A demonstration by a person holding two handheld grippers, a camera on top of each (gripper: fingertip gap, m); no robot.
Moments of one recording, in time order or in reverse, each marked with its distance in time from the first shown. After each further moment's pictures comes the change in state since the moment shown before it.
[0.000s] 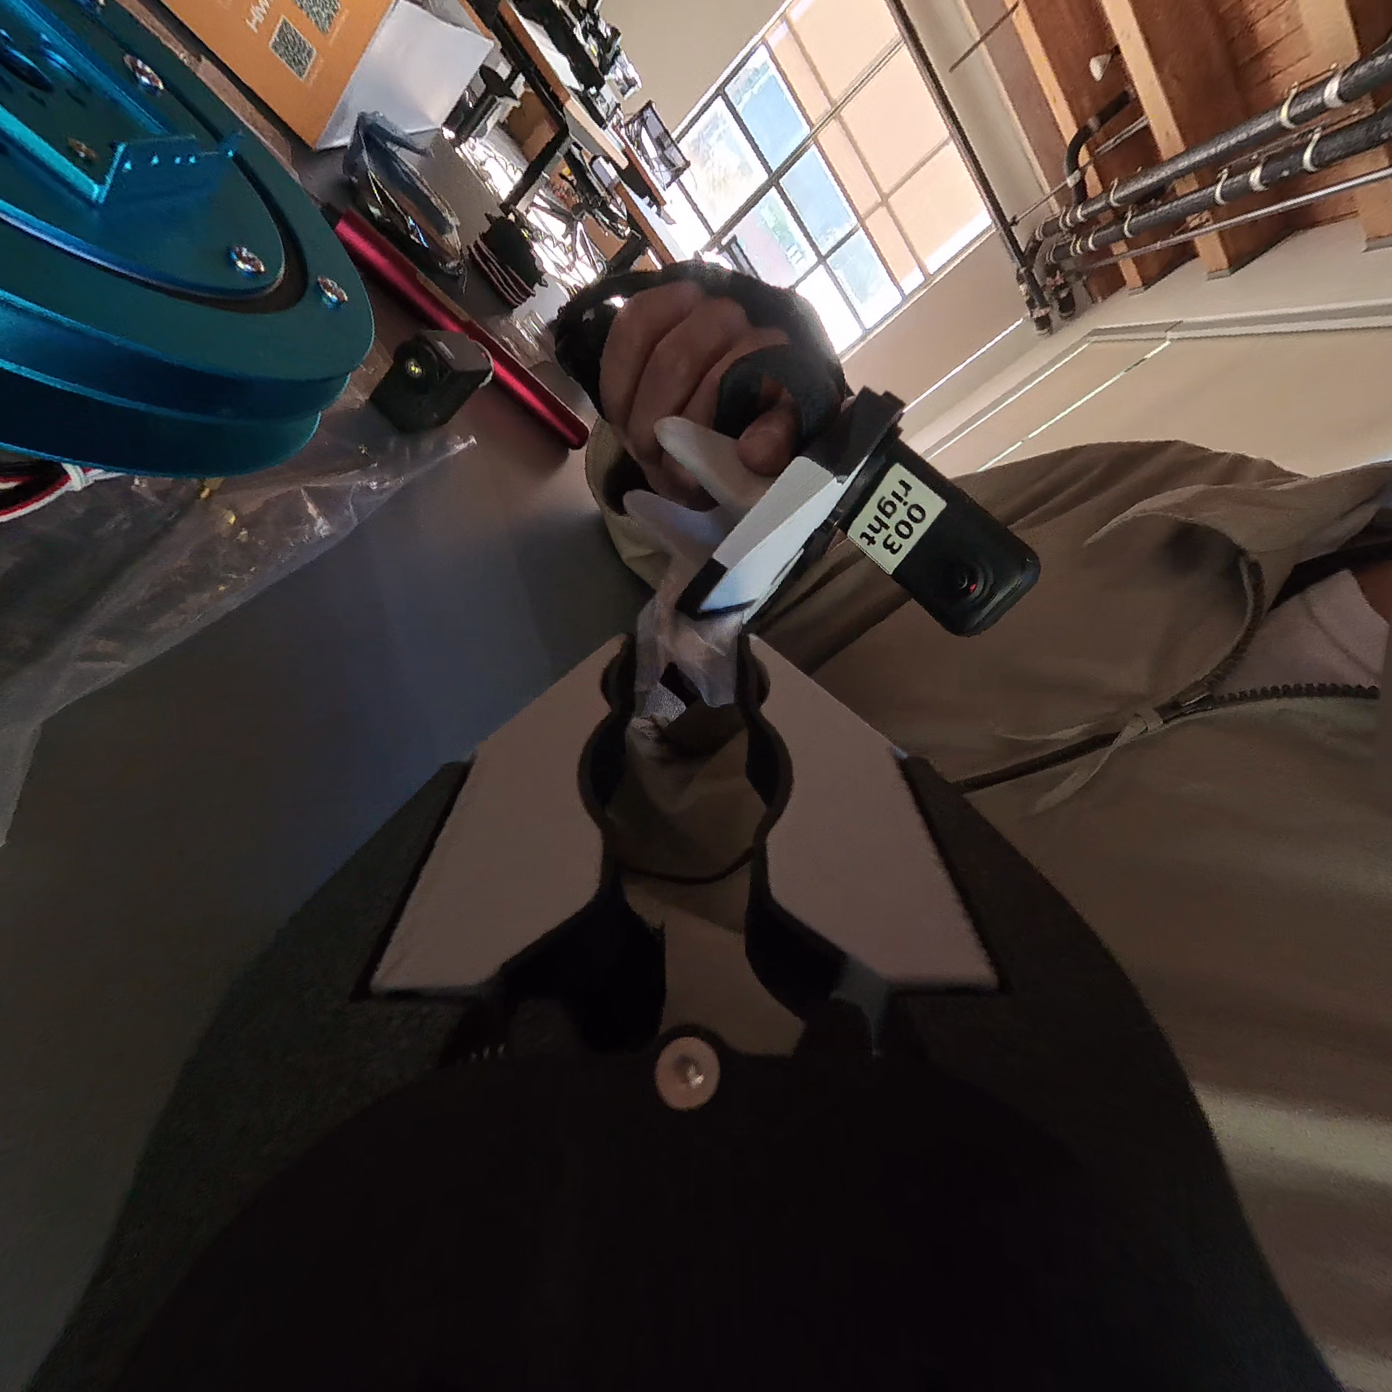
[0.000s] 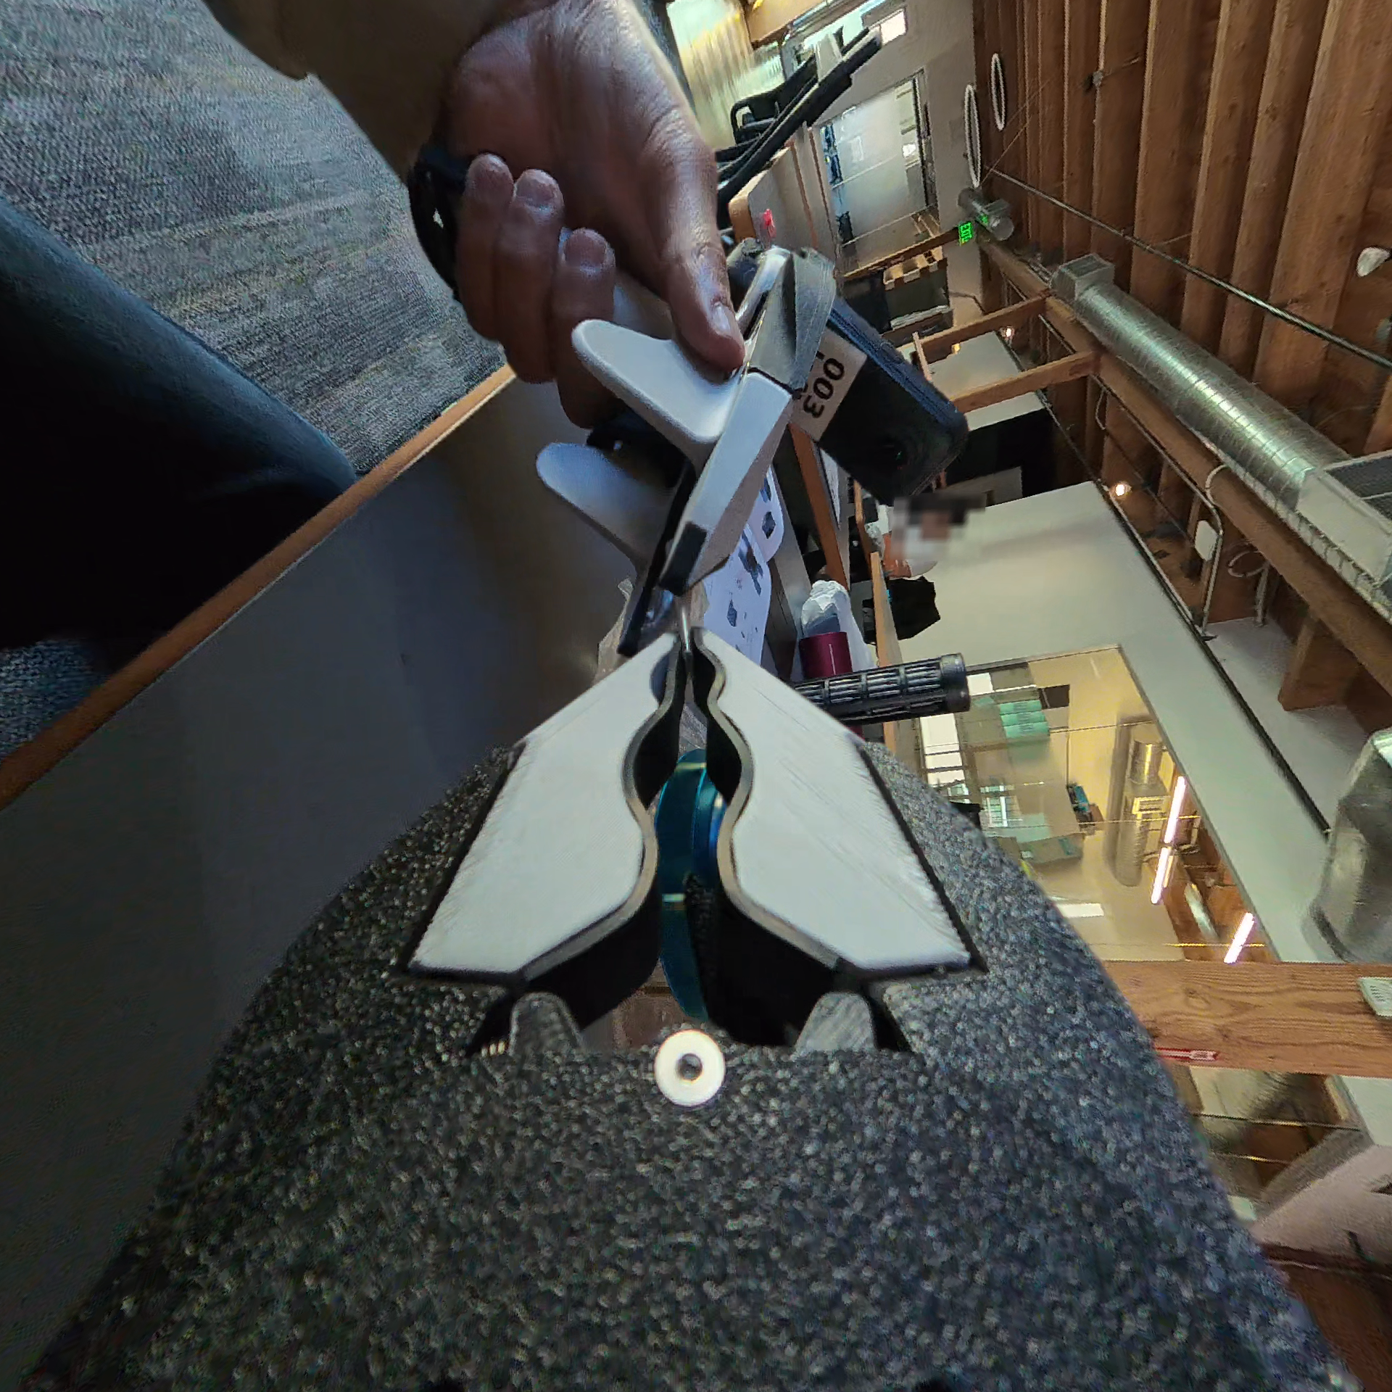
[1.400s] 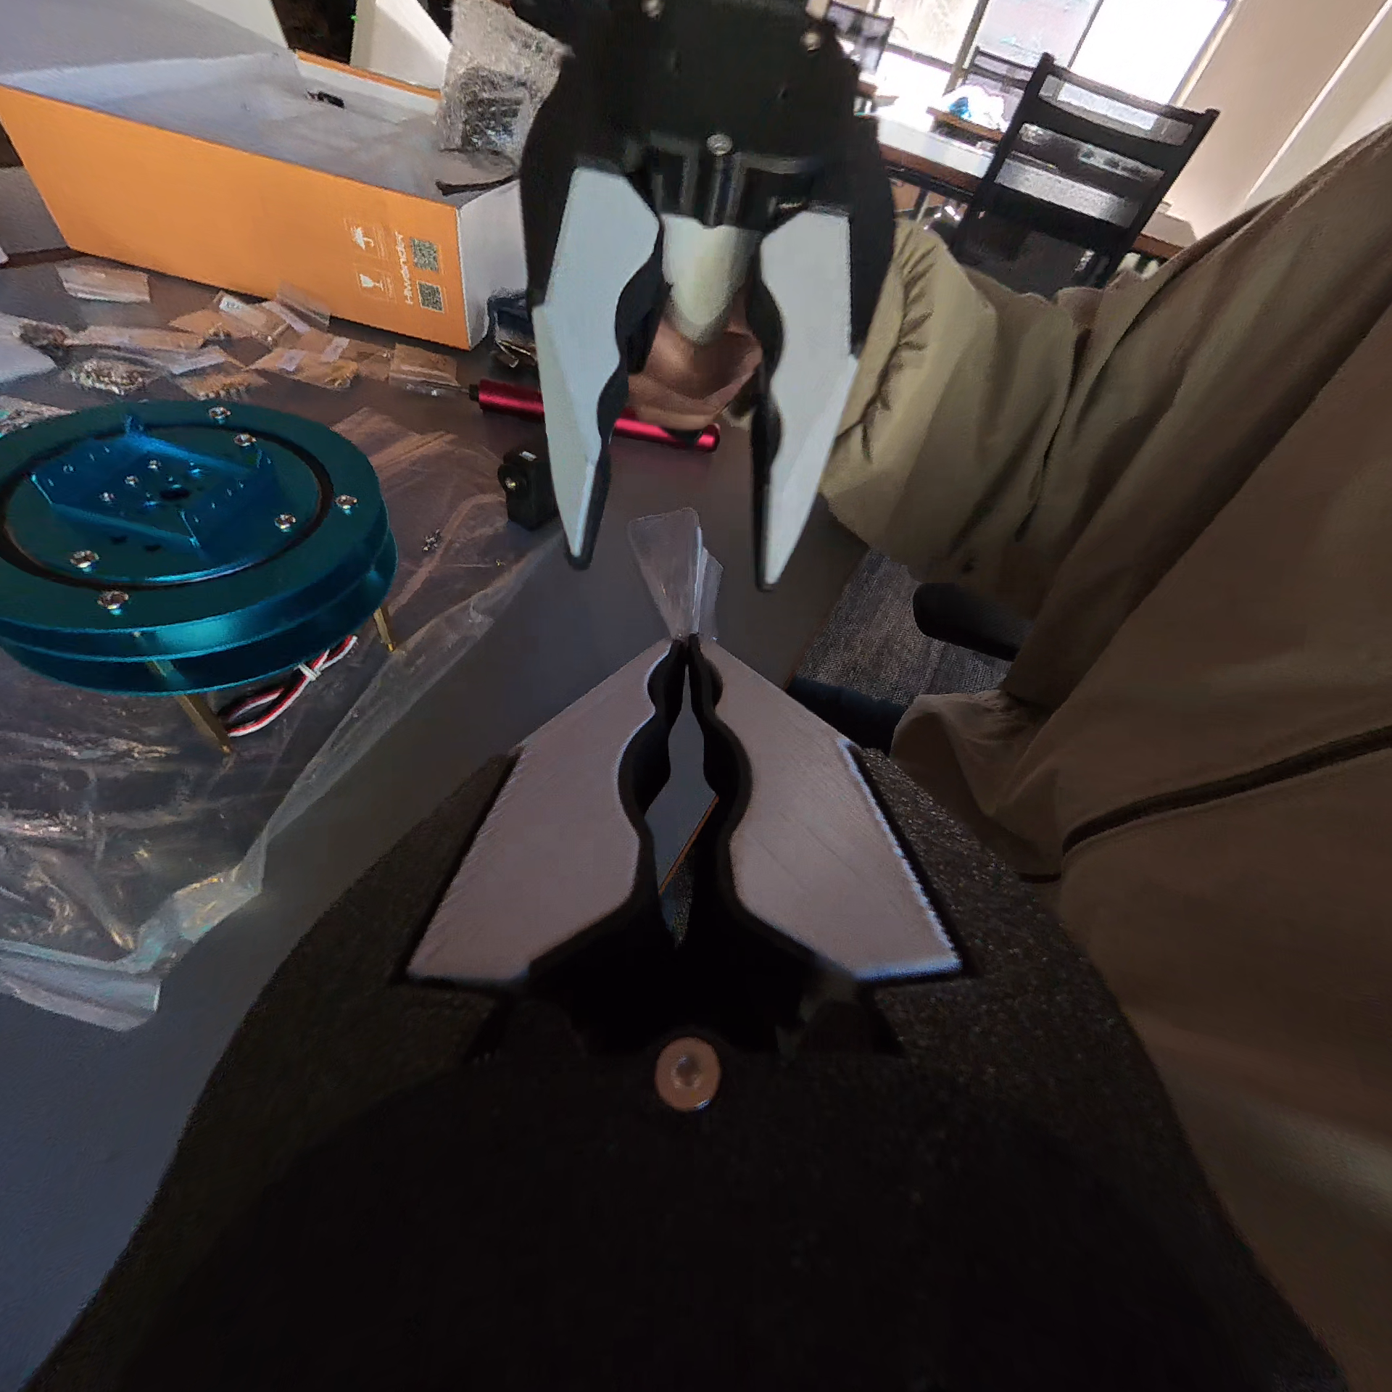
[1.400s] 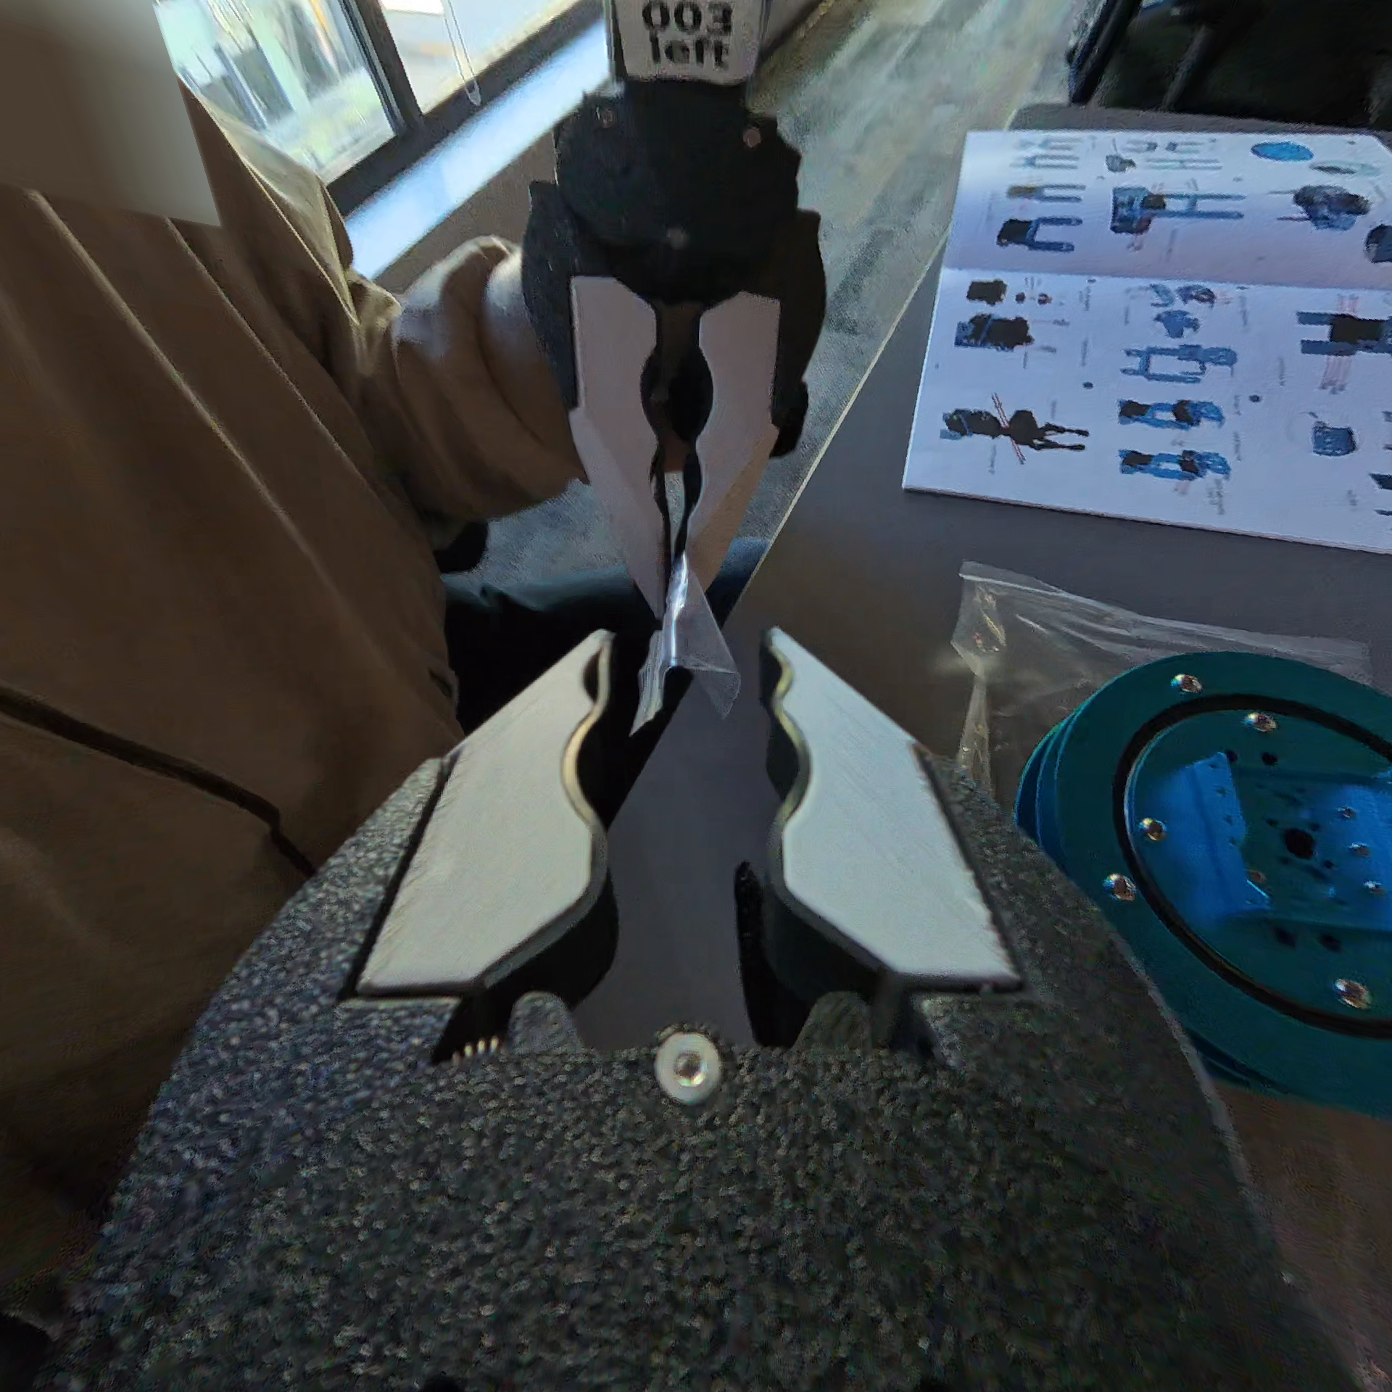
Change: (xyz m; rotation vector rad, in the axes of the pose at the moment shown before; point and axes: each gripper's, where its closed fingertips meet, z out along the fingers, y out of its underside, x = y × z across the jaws) left arm 0.022 0.008 0.005 -0.042 -0.367 0.597; right arm 0.005 -0.019 -0.022 0.102 -0.700 1.022
